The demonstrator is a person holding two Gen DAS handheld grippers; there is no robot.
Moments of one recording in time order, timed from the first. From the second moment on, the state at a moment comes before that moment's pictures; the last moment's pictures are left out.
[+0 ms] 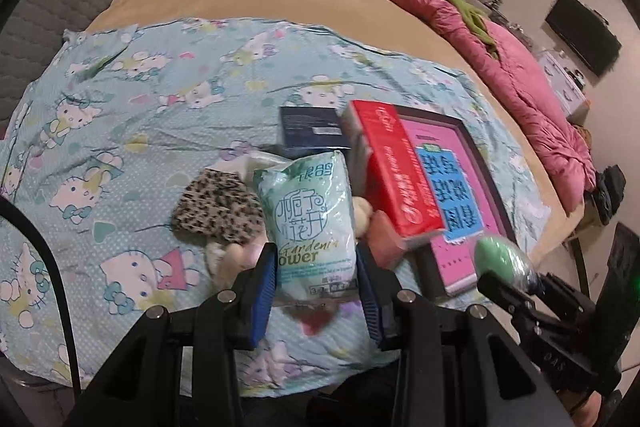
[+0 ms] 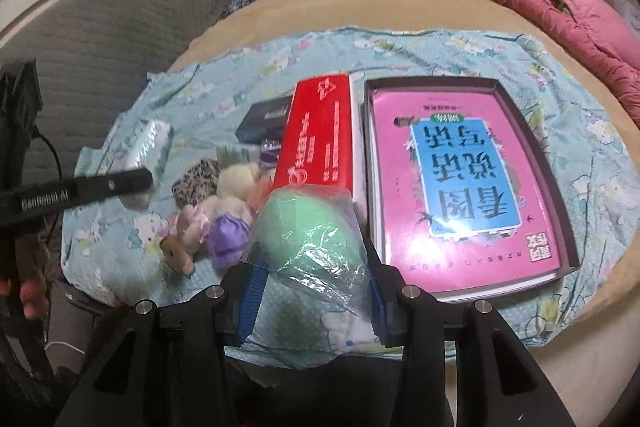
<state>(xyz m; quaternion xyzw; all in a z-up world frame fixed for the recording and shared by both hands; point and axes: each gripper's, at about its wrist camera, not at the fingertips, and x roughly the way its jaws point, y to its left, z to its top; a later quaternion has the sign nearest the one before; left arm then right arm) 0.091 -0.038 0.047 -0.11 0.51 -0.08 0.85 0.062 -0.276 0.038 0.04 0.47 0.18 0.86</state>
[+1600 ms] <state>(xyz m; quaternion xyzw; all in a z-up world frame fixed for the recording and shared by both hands) 0.139 -0.284 -0.038 0.05 0.60 -0.20 0.77 0.105 -0.442 -0.029 0.14 0.49 0.02 0.86</state>
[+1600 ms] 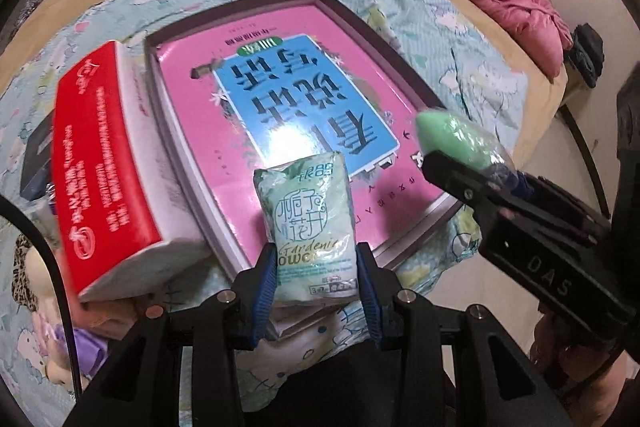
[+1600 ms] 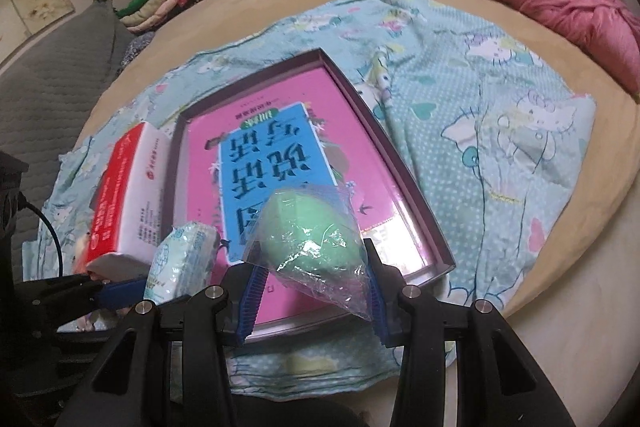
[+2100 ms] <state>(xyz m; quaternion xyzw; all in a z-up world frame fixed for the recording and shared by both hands) 0.144 -0.291 -0.055 0.05 0.61 -0.20 0.76 0.113 -0.448 -0.050 0.13 0.51 -0.01 0.85</state>
